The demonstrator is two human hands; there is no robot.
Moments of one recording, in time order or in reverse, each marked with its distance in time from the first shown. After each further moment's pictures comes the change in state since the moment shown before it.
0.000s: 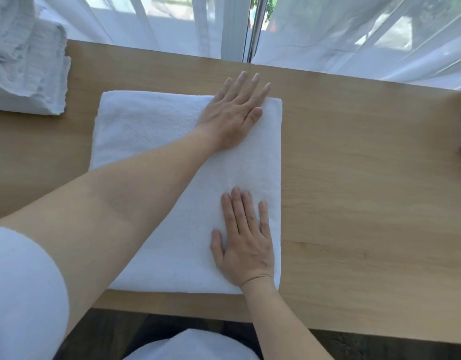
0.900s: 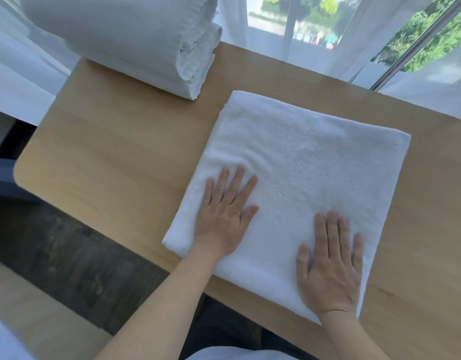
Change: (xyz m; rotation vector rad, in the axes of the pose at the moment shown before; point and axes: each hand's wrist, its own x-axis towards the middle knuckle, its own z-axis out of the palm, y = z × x) left_hand -0.270 -0.026 0.049 0.081 0.079 -0.576; right_hand -0.004 0.004 0.007 -0.004 0.031 -0.011
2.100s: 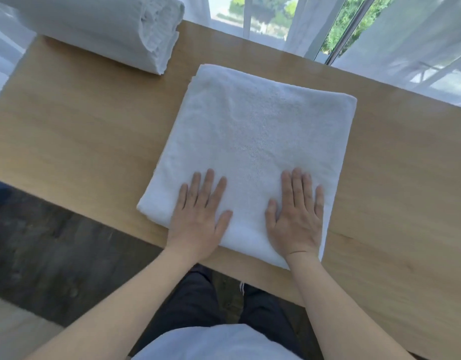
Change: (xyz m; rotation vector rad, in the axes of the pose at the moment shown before) left_hand -0.075 0.019 0.016 0.023 -0.041 0.027; right_hand 0.000 -0.006 -0.007 -0.034 -0.012 0.033
